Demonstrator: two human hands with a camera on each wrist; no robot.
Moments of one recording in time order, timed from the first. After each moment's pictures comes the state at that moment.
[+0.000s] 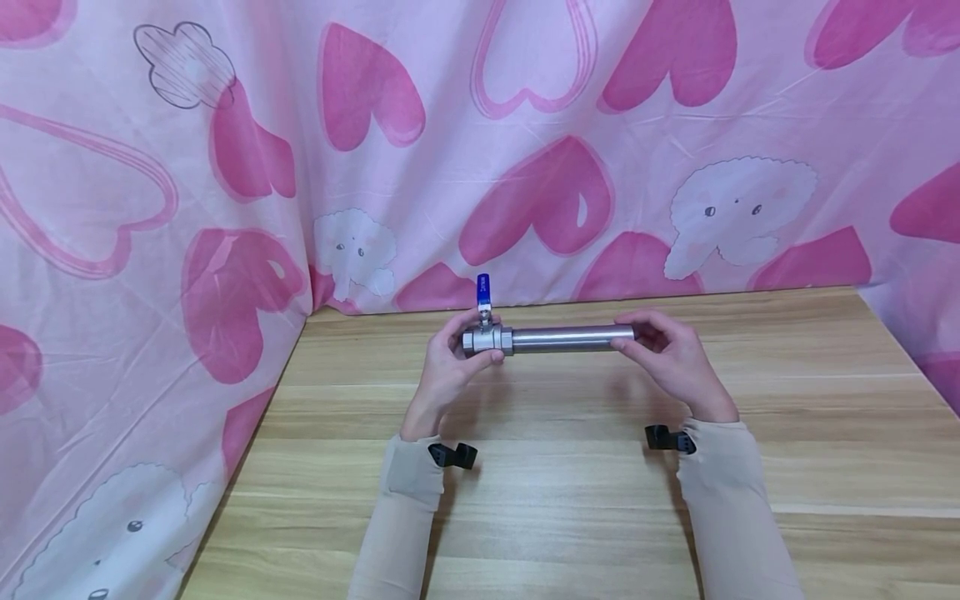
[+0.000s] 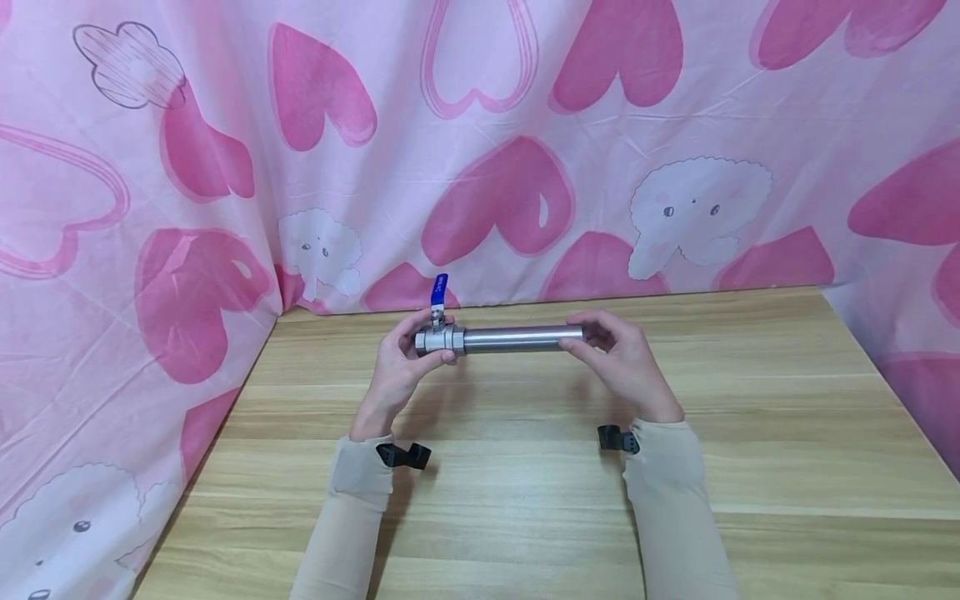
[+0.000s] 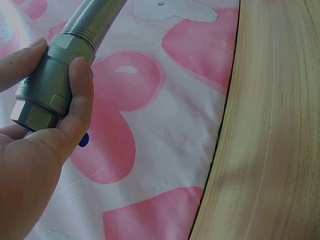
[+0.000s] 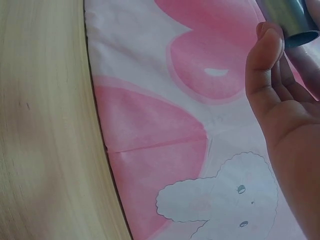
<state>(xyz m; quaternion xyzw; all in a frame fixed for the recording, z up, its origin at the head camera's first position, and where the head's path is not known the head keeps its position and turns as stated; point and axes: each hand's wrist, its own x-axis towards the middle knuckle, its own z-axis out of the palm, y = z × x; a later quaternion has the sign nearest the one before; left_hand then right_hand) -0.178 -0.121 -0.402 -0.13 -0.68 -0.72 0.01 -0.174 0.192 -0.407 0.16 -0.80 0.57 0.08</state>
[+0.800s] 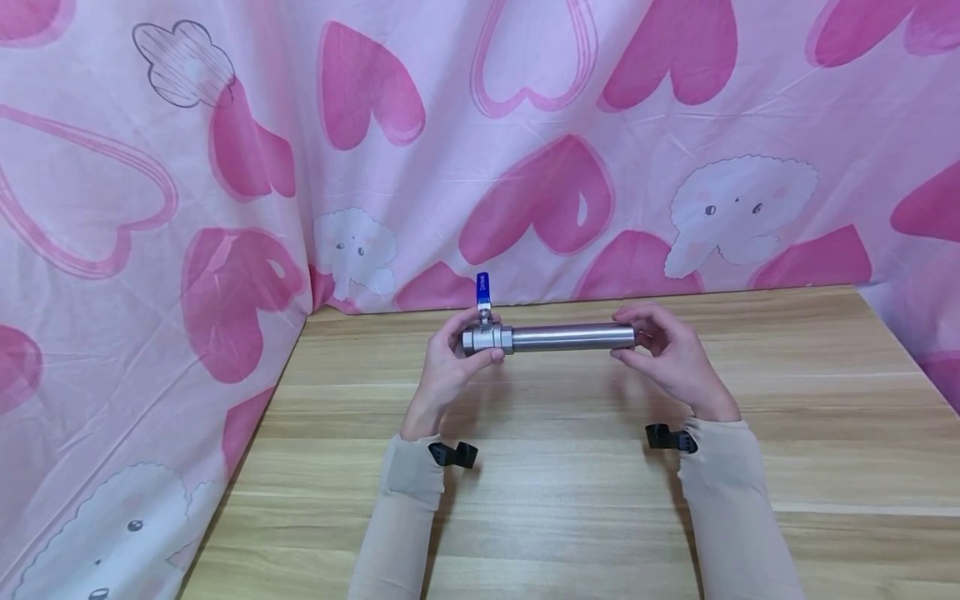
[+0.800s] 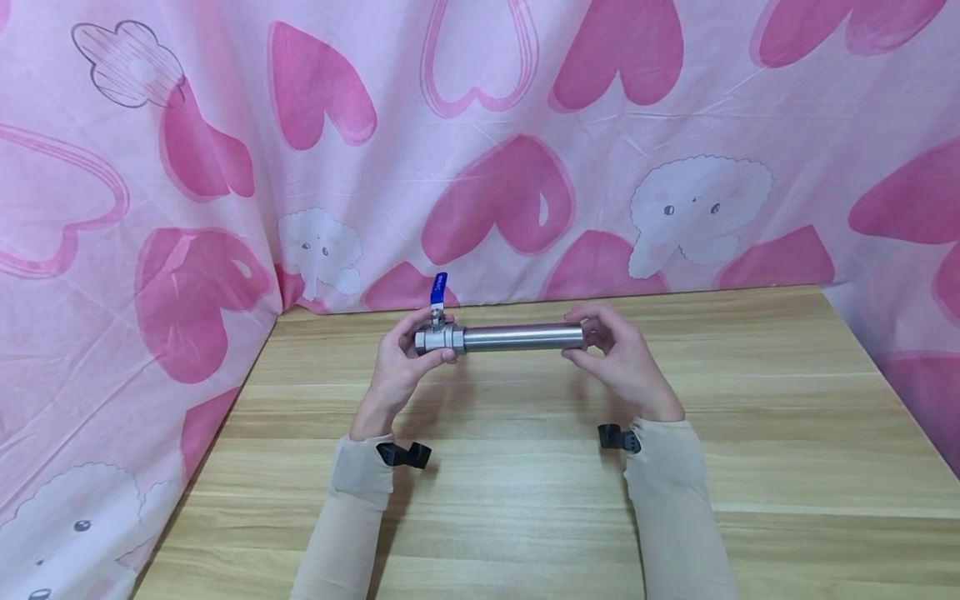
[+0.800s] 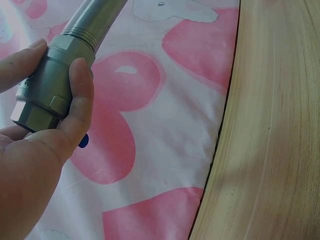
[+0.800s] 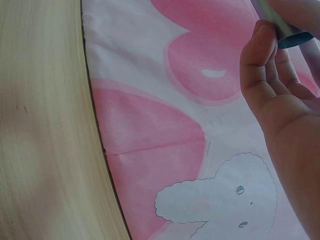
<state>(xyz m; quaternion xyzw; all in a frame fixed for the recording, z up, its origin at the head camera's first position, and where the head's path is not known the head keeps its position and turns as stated) -0.178 -0.121 -0.402 -0.12 -0.69 -0.71 0.00 -0.175 0.192 -0.407 0.21 -0.77 0.60 0.08</state>
